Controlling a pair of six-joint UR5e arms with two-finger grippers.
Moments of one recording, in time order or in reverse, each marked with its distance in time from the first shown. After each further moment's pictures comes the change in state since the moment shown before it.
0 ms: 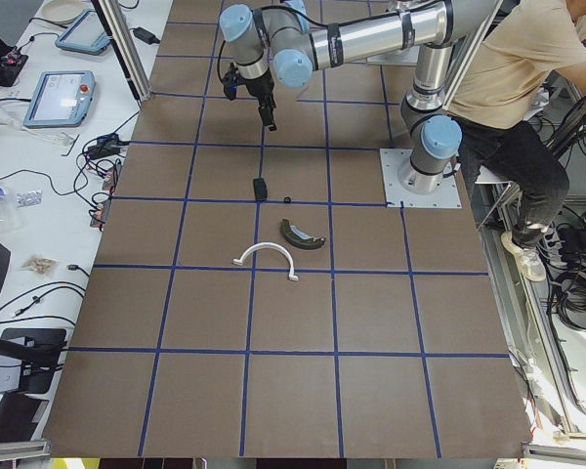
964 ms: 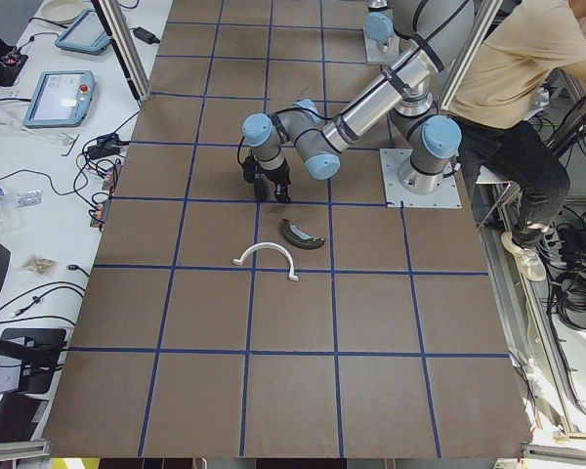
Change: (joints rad) left arm 0.281 -0.140 -0.415 0.548 0.062 0.349; right arm -0.459 0.224 -0.216 -0.031 -0.111 -0.767
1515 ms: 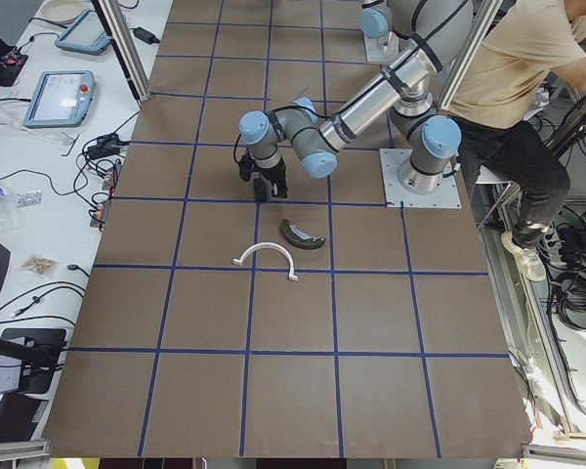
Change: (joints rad) left arm 0.013 -0.011 0.004 0.014 0.002 0.024; right arm -0.197 0.208 -0.029 -0.305 -0.029 -0.402
